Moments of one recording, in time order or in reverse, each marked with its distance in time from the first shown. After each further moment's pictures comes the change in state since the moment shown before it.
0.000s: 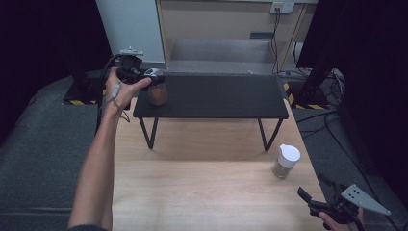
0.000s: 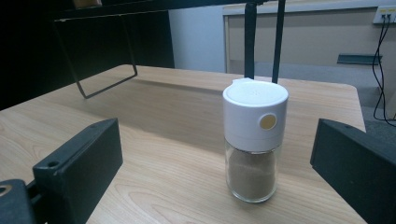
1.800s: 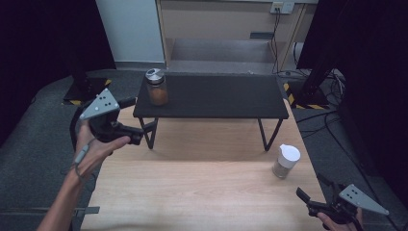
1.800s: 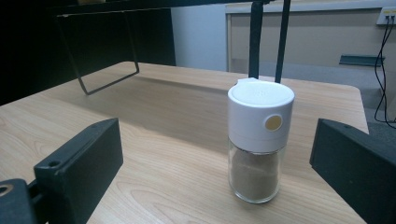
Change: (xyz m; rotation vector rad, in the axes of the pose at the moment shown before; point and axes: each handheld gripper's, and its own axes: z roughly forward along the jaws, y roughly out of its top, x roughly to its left) left arm -0.063 -0.115 -0.114 -0.241 -0.161 0.185; right arm 0.003 0.003 0.001 0.010 0.006 -0.019
